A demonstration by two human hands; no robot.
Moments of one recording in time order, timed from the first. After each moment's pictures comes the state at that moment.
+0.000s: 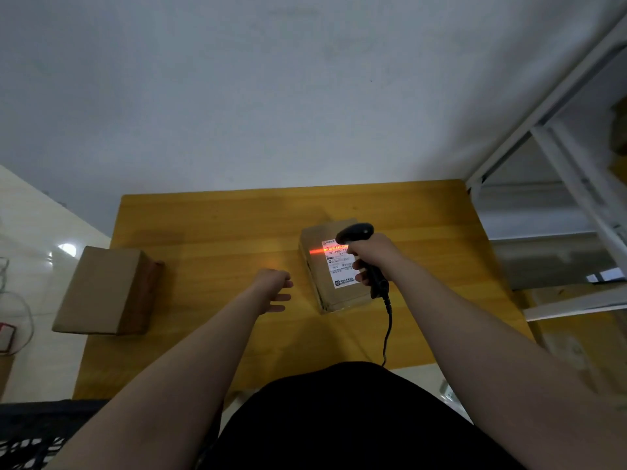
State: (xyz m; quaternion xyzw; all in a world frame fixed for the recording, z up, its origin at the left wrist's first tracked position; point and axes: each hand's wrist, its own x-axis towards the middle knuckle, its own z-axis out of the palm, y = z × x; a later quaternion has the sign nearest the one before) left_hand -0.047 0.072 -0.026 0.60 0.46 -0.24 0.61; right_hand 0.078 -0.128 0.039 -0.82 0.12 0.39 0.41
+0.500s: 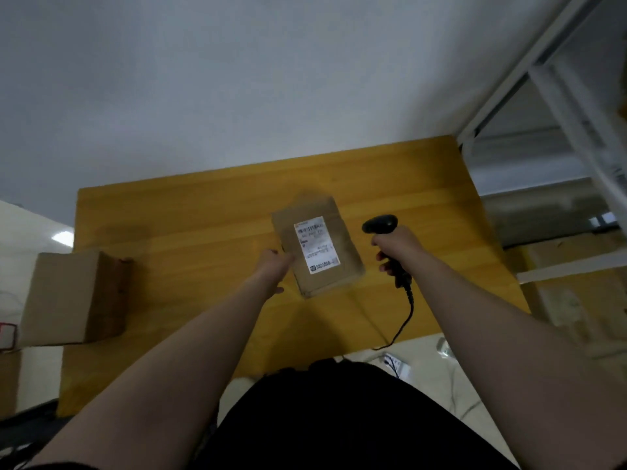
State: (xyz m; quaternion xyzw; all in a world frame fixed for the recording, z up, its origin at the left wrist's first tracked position) left_hand 0.009 0.014 -0.049 0.62 0.48 -0.24 0.56; right_hand 0.117 -0.223 -0.016 -0.84 0.21 0.36 0.36
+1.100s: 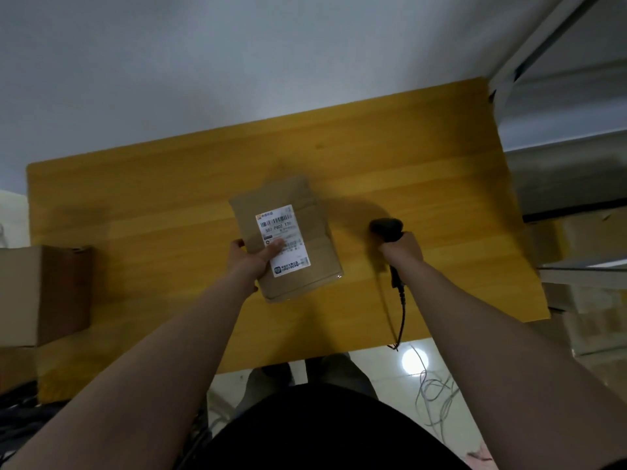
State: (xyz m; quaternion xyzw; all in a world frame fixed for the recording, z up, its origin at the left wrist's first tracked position) left_hand 0.044 -0.012 -0.122 0.57 0.58 -0.17 0.56; right_hand 0.159 -0.288 -0.138 -0.82 0.28 0.40 0.29
